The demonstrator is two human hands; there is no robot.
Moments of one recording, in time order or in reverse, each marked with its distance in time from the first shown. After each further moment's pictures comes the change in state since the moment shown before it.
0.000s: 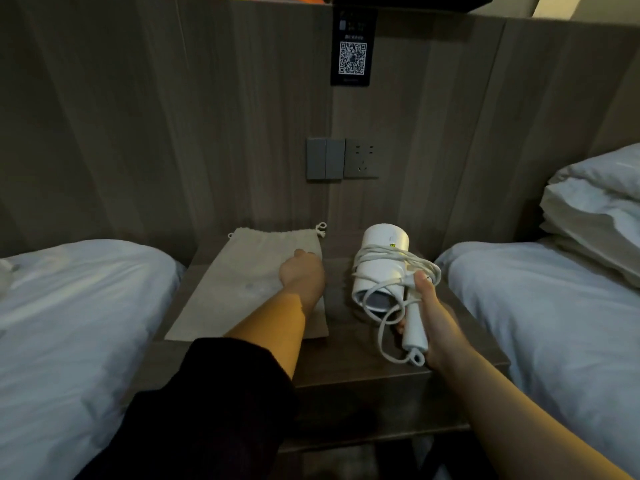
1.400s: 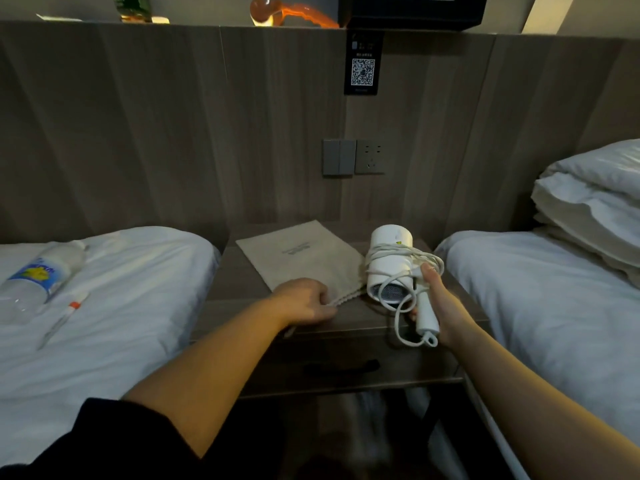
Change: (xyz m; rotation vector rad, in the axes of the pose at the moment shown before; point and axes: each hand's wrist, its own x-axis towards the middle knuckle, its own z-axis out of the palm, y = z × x) left_hand -0.133 -0.069 -0.041 -0.088 -0.333 0.343; right_hand -0.052 -0.001 -0.021 -0.109 -0.026 0.047
